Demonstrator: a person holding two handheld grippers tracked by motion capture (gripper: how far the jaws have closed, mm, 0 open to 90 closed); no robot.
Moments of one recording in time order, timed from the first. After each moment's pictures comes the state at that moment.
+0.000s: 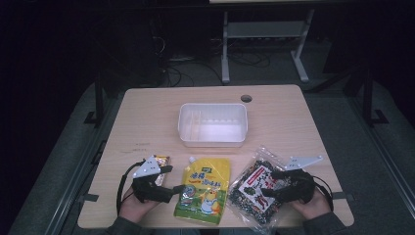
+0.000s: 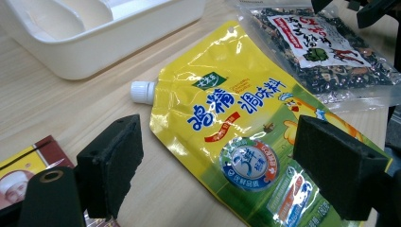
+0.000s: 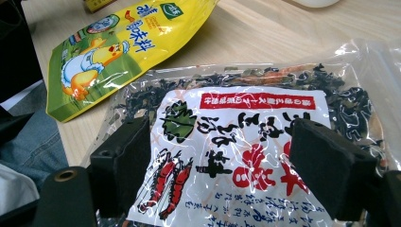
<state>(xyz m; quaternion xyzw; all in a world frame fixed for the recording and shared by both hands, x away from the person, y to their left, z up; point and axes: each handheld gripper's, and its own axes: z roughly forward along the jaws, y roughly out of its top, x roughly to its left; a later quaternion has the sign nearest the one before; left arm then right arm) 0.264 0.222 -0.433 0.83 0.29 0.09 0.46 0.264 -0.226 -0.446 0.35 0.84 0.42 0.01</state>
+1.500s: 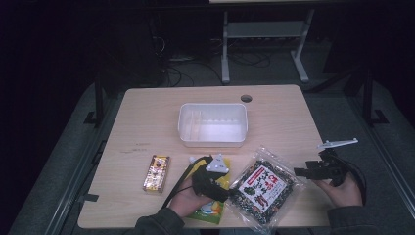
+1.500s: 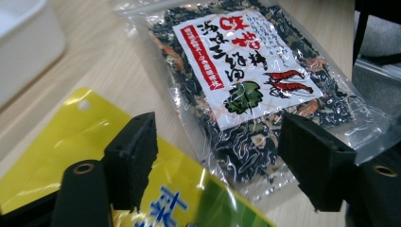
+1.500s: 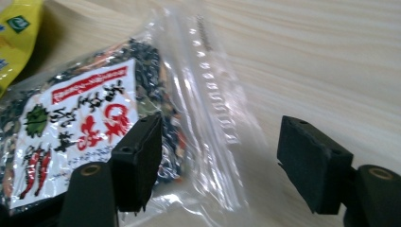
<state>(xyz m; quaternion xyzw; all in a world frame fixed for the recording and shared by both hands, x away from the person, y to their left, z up) 0.280 0.060 -0.427 0.90 0.19 0.03 0.38 0.297 -0.315 -0.432 0.52 0.78 0.34 0.04</state>
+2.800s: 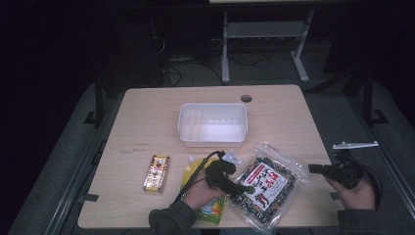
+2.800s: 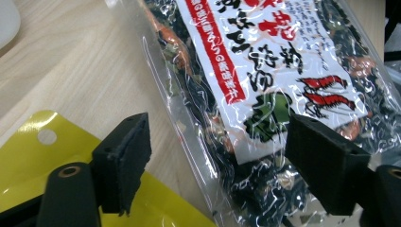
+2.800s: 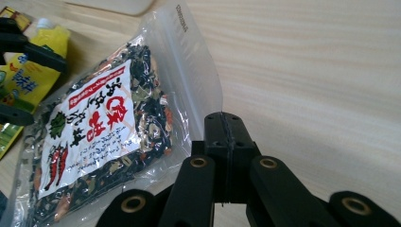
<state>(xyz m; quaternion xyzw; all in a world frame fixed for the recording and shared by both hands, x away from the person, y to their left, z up) 0.310 0.031 -0.446 0.91 0.22 -0.03 0.36 0.278 -0.335 -0.413 0.54 0.75 0.37 0.04</state>
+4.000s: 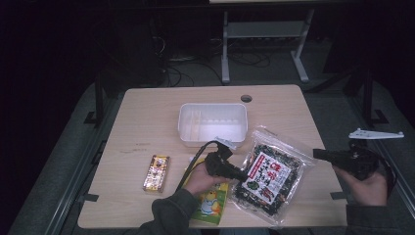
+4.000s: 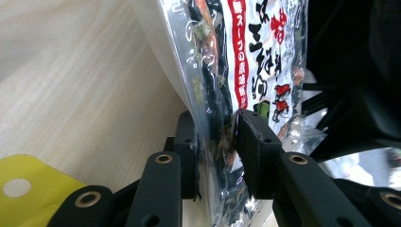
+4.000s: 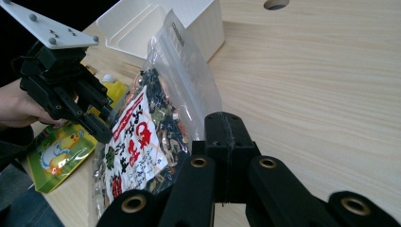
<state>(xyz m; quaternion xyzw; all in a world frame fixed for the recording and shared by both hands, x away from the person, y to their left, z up) 0.346 0.037 -0.445 0.87 0.23 -0.18 0.40 0.272 -0.338 -0.358 0.49 0.74 0.46 0.07</state>
